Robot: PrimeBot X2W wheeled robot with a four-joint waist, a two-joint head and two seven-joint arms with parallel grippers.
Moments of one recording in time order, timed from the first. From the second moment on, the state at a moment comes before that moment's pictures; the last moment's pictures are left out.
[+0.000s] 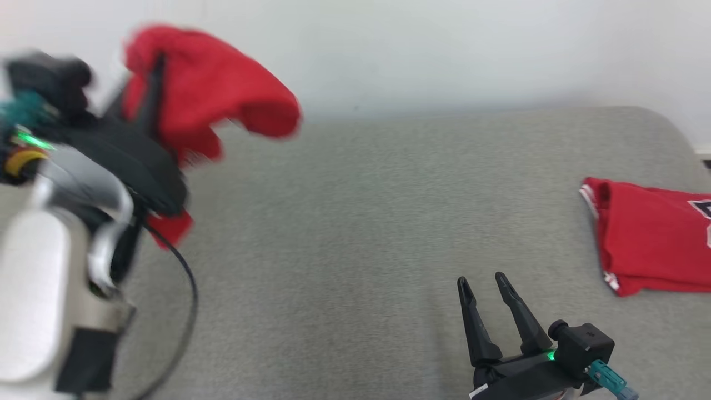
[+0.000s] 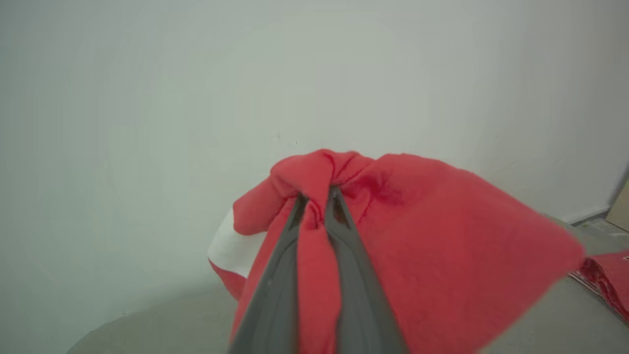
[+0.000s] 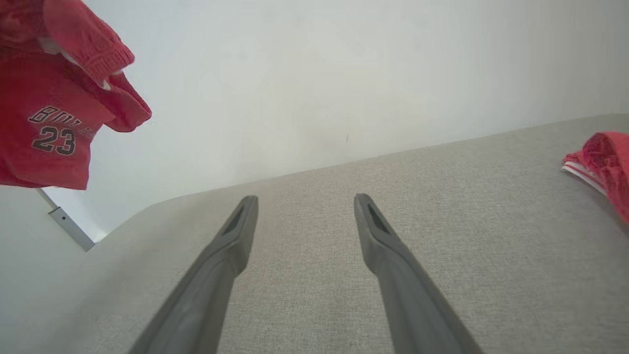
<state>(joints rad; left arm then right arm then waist) -0.73 0.32 -0.16 0.09 -0.43 -0.09 0.38 -0.04 -0.05 0.14 0.13 0.29 0.13 -0.20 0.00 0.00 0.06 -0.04</state>
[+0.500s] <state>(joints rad) -0.56 0.13 -0.32 0.23 -0.46 -0.08 0.28 -0.03 -0.05 0.15 0.10 0.28 0.13 -0.17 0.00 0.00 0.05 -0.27</state>
